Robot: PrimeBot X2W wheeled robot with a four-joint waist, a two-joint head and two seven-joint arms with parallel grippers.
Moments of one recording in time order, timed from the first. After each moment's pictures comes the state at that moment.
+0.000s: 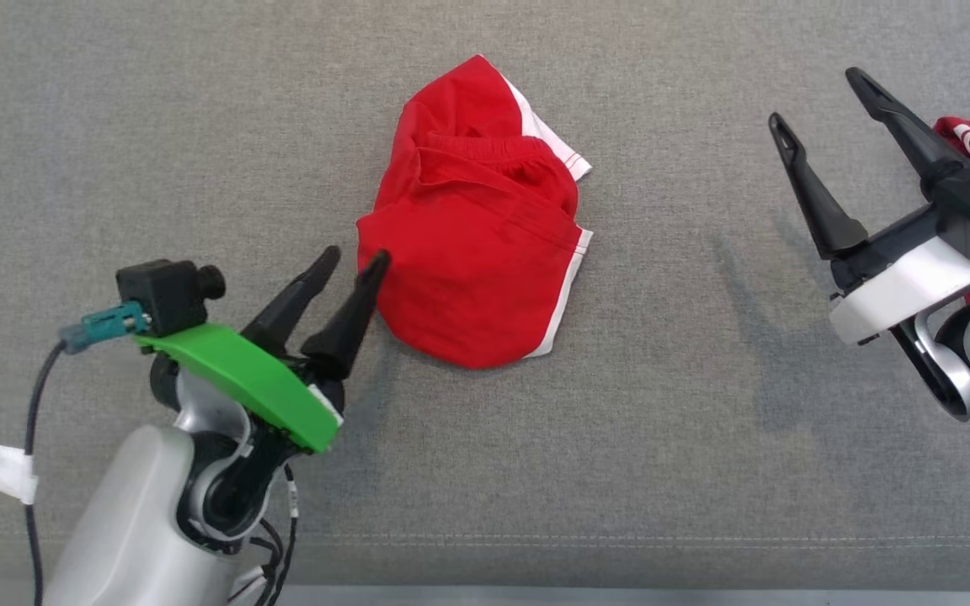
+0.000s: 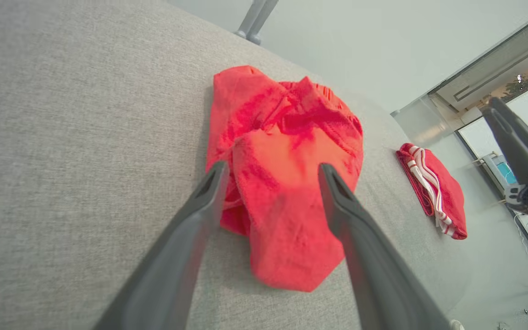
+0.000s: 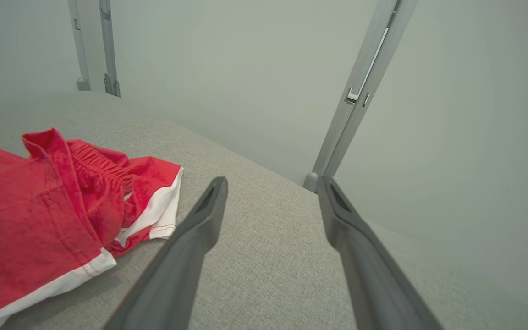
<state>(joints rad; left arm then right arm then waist) -0.34 0.18 -0.38 0.07 -0.94 -0.12 0.15 -0.46 -0.61 0.55 -0.03 0.36 -0.09 -0.14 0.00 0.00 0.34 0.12</state>
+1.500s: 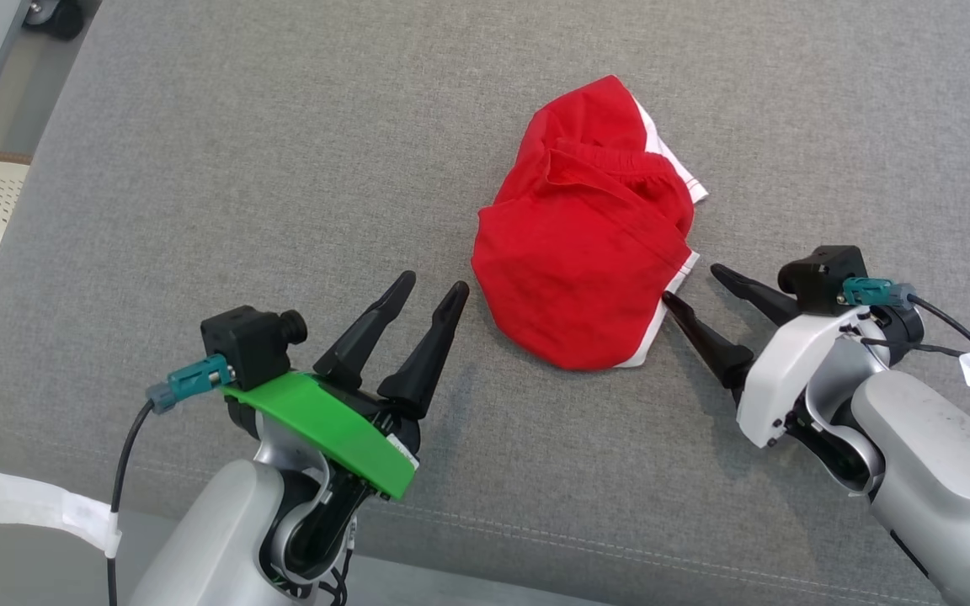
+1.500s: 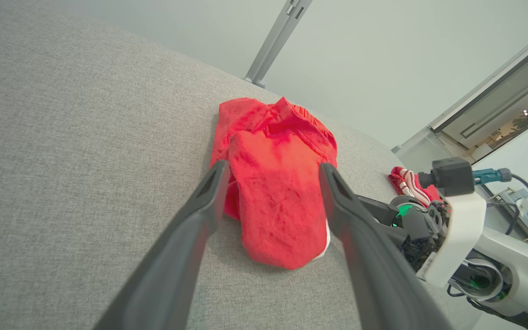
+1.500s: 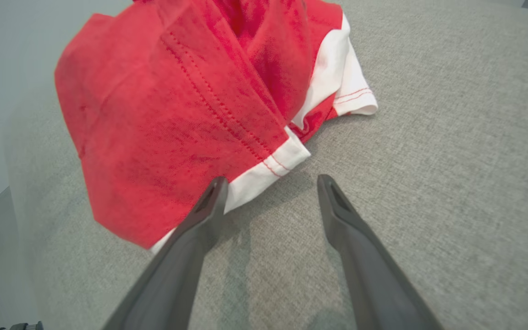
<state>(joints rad) -0.30 0.11 -0.52 0.06 -0.87 -0.12 -0.03 -0.44 -0.41 0.71 0.34 0.61 0.11 -0.02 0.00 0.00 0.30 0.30</state>
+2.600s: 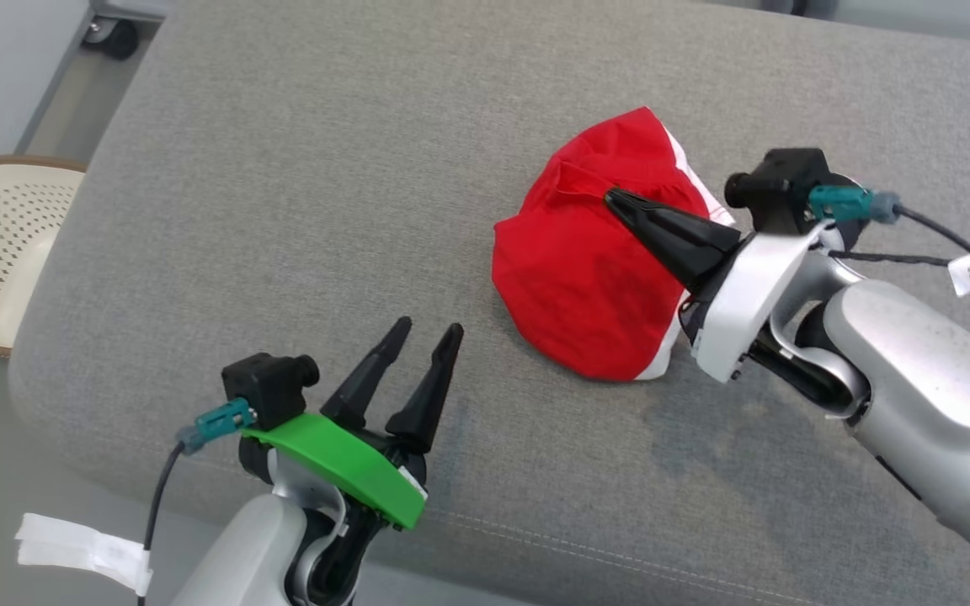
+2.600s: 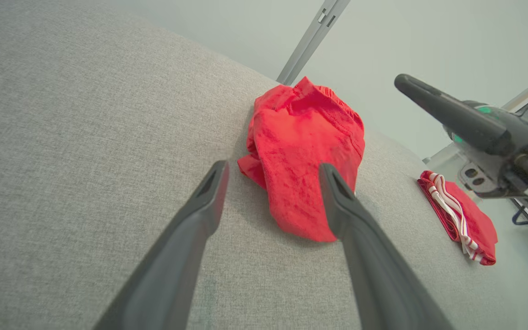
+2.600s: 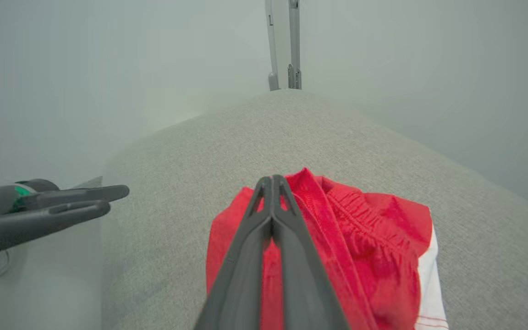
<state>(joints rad) -0.26 0.09 -0.54 0.18 -0.84 -0.12 -0.12 -0.65 -0.46 0.85 0.17 0.68 0.12 0.01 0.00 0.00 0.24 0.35</state>
